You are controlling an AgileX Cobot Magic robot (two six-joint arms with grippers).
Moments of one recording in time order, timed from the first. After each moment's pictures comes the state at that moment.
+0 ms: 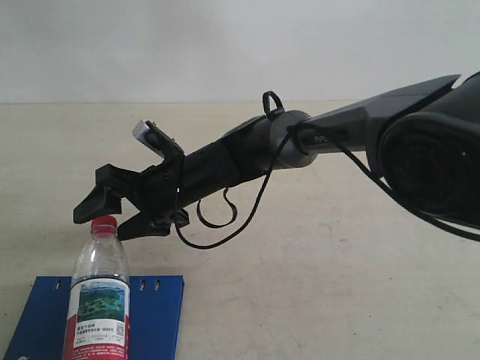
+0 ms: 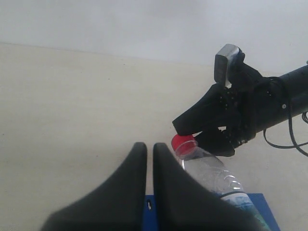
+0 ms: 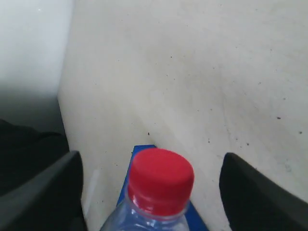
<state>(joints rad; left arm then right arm) -0.05 0.00 0.00 -0.01 0.31 -0.17 0.66 2.41 -1.67 1.49 0.89 -0.79</state>
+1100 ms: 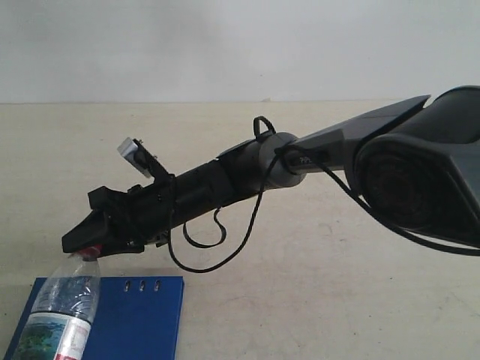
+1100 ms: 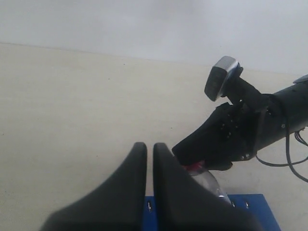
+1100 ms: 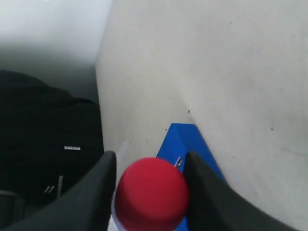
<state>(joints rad) -0.05 0.00 0.00 -0.01 0.31 -0.17 0.69 2.47 -1.68 1.61 1.06 -0.99</state>
